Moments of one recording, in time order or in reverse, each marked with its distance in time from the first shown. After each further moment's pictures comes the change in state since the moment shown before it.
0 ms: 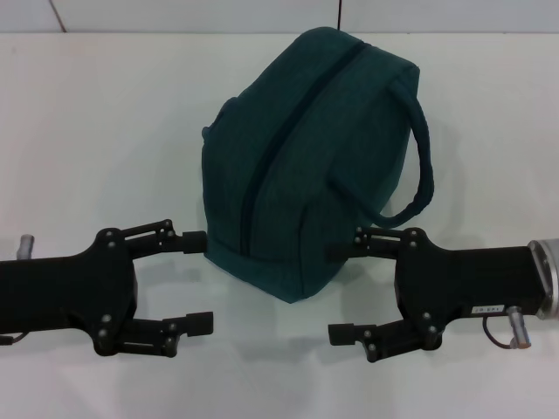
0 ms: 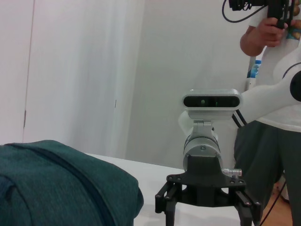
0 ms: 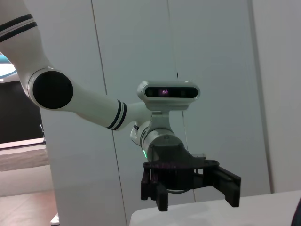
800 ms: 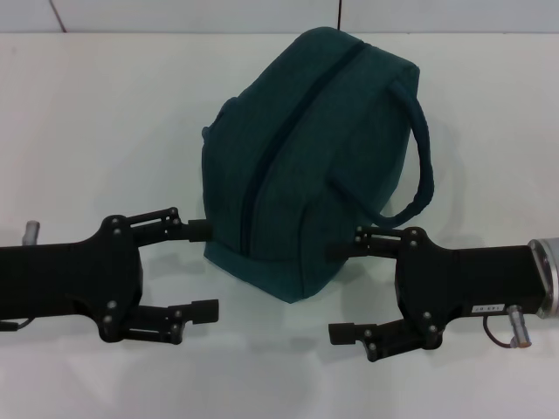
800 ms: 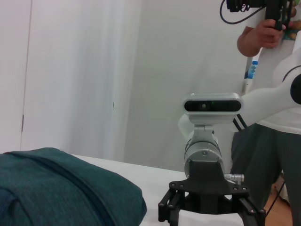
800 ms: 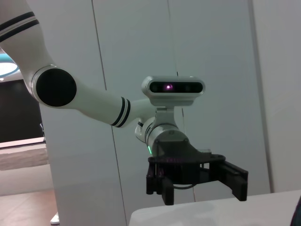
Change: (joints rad) left arm -0.029 0.001 -0.004 0.000 -0.001 -0.002 -0.014; right arm 0.002 -0.001 0.000 0.000 0.000 0.000 0.000
